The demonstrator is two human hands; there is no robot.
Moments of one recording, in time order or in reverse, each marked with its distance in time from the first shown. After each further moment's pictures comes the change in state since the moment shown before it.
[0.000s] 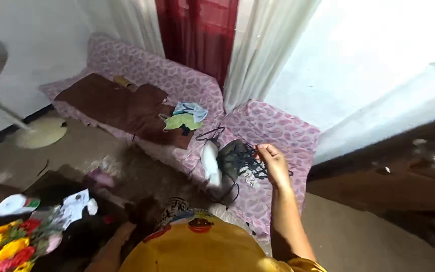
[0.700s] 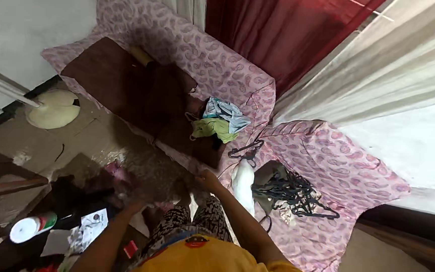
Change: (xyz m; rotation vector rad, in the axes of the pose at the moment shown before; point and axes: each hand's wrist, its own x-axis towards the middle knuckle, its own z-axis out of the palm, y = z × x) left_hand 0.210 0.092 -0.297 -0.053 -0.104 -0.255; right_hand 0.249 0.256 0.416 -0.528 -0.944 0.537
